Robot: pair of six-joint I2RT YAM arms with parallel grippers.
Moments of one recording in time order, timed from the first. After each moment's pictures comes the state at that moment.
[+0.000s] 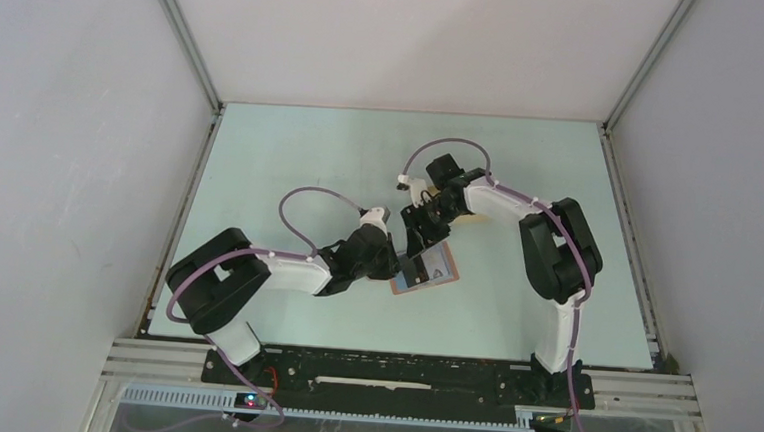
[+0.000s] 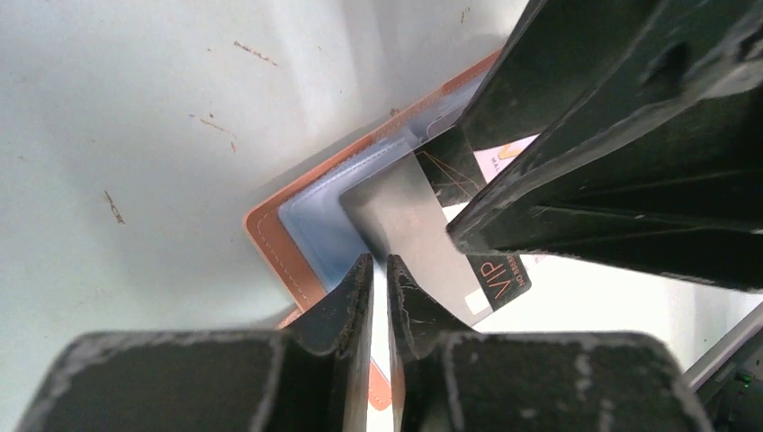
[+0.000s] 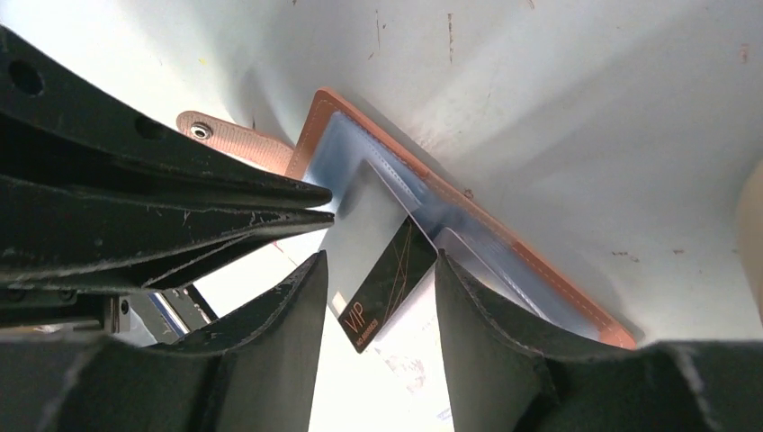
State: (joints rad) left arm -0.85 1.62 0.64 0.31 -0.11 -0.77; right arm 0.54 2.00 1.40 -0.69 -0.59 -0.12
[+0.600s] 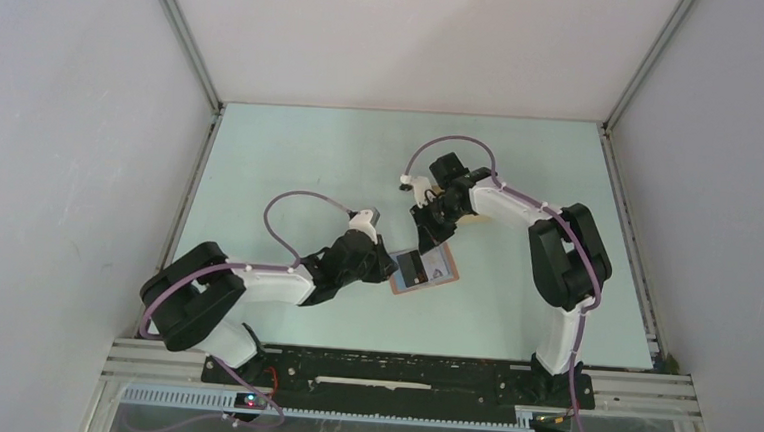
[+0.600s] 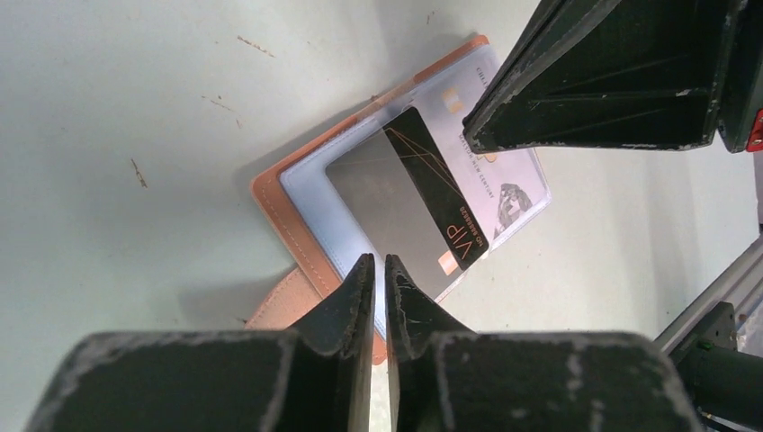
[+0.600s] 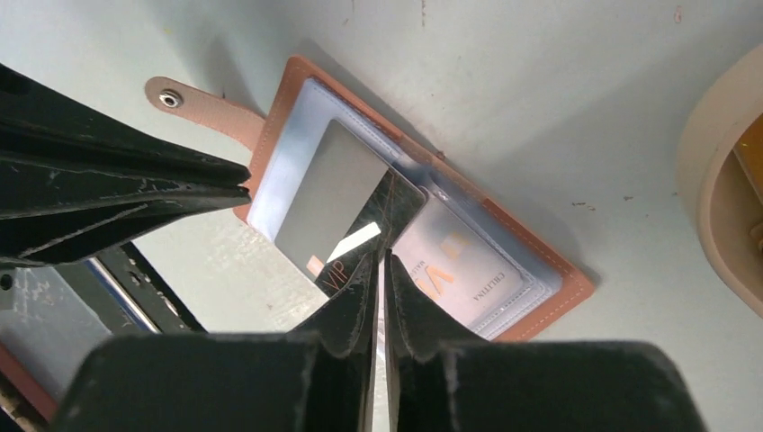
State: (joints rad) left arm -0.85 1.48 0.52 0.38 -0.10 -0.77; right arm 0.54 1.92 1.38 -0.72 -0.51 -0.18
